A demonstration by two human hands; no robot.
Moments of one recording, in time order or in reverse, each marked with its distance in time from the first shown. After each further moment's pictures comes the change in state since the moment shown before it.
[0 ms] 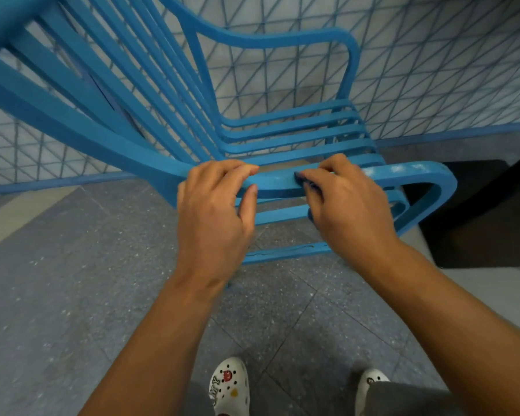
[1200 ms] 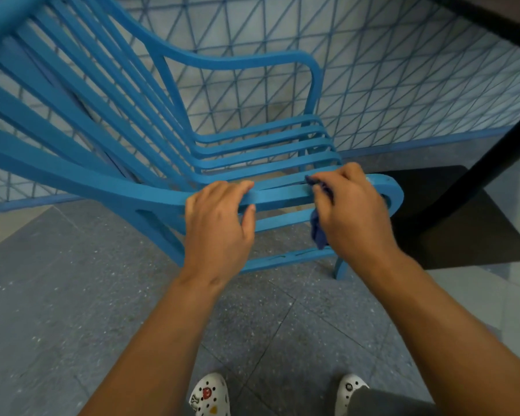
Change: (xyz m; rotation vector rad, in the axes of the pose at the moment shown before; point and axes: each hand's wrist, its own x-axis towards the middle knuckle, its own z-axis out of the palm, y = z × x) left_hand 0.008 0.038 0.039 0.017 -0.240 -0.063; right_hand -0.008 0.061 -0.032 0.219 0.020 0.180
